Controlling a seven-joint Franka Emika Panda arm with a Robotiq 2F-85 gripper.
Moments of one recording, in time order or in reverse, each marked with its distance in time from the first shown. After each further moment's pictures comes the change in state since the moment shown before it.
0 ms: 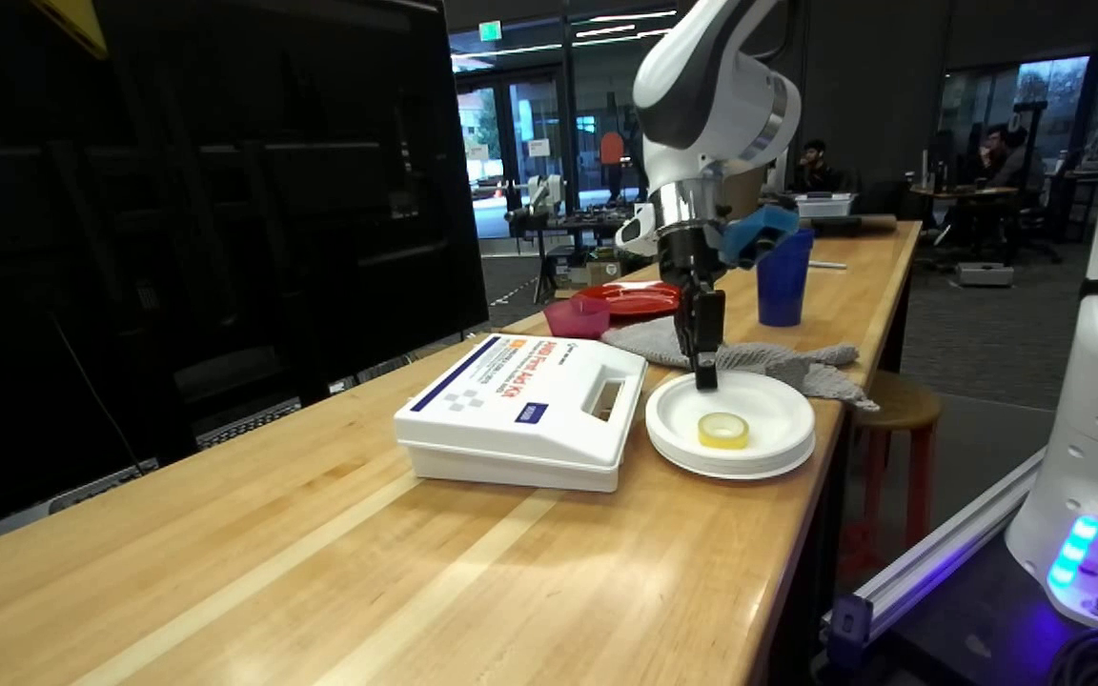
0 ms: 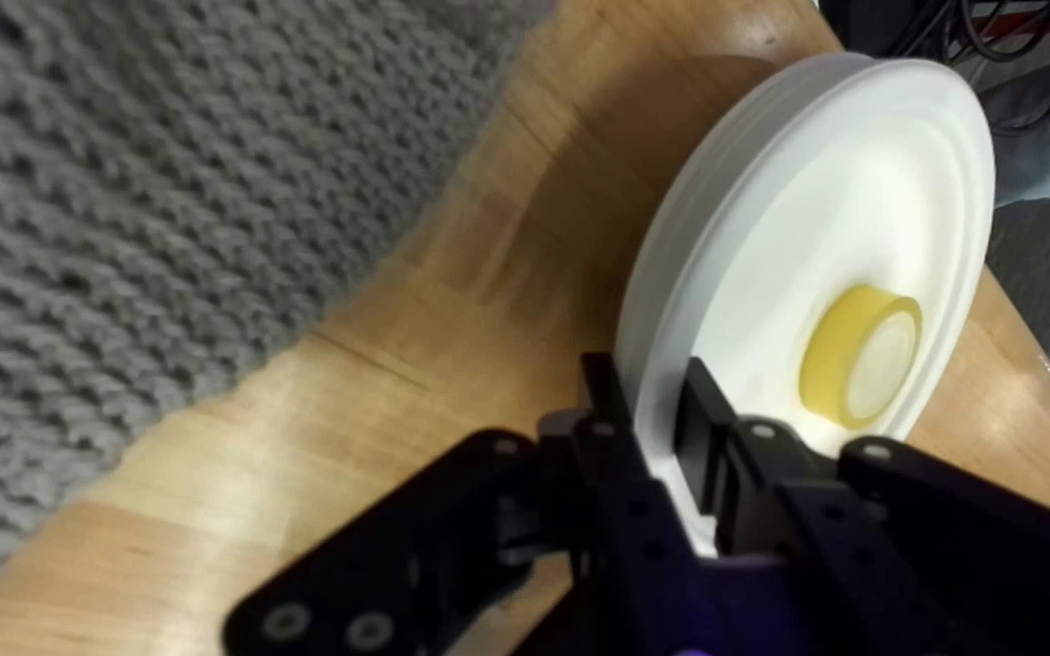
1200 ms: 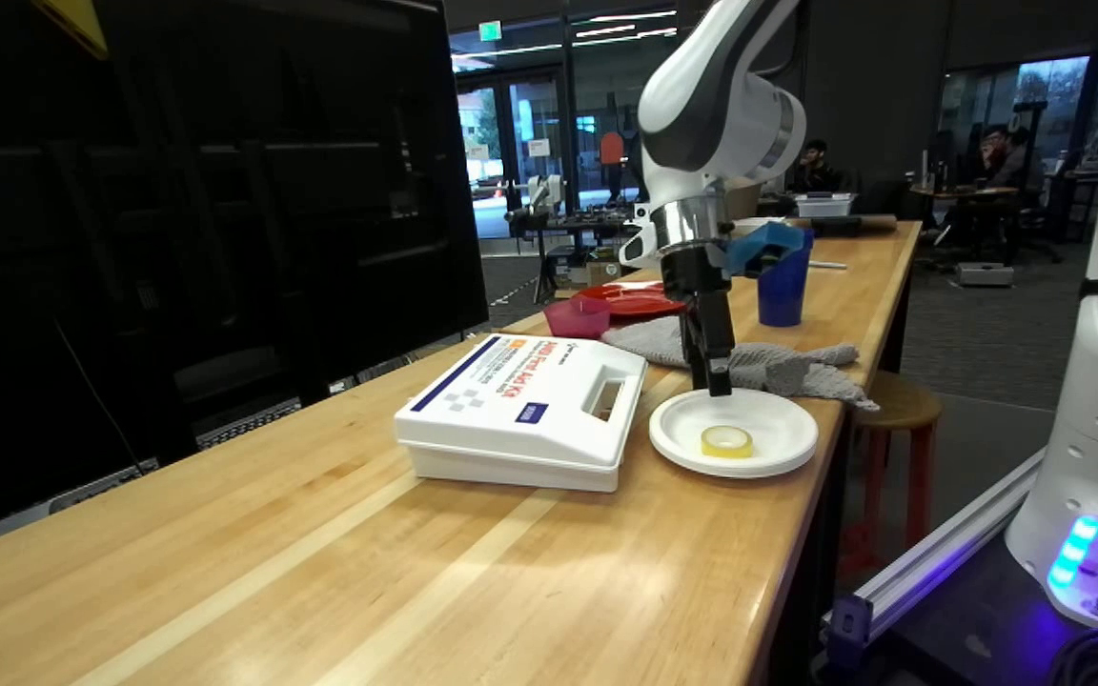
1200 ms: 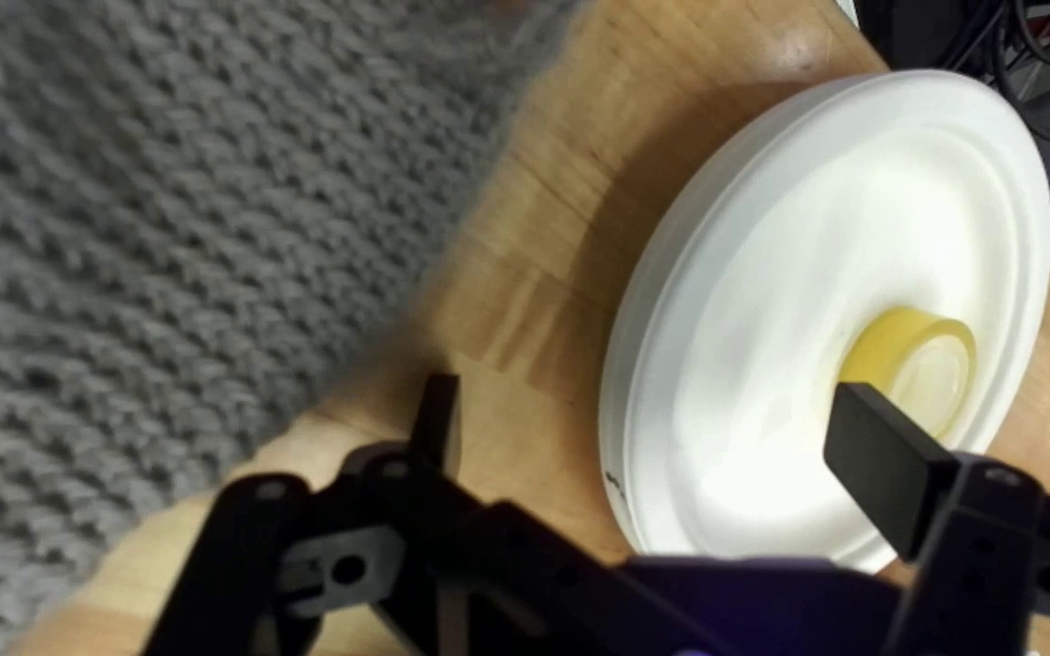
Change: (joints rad) arm 0.006 0.014 0.035 -0.040 -0.039 0.075 0.096
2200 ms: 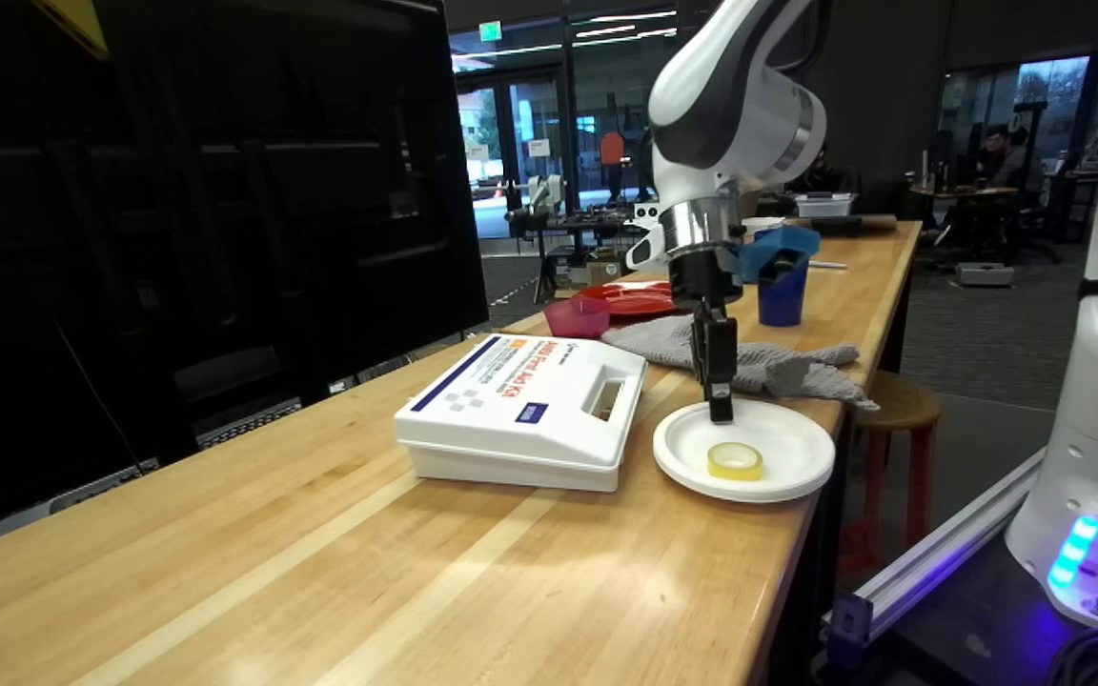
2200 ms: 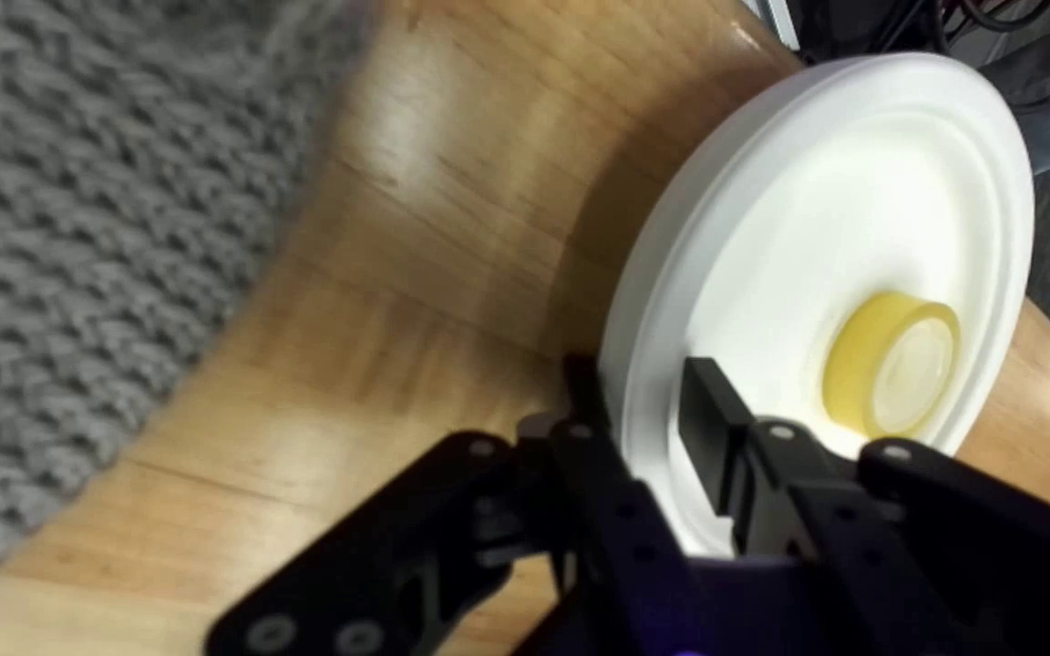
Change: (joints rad) arm 0.038 -0.056 0.018 -0.064 0.096 0.016 0.027
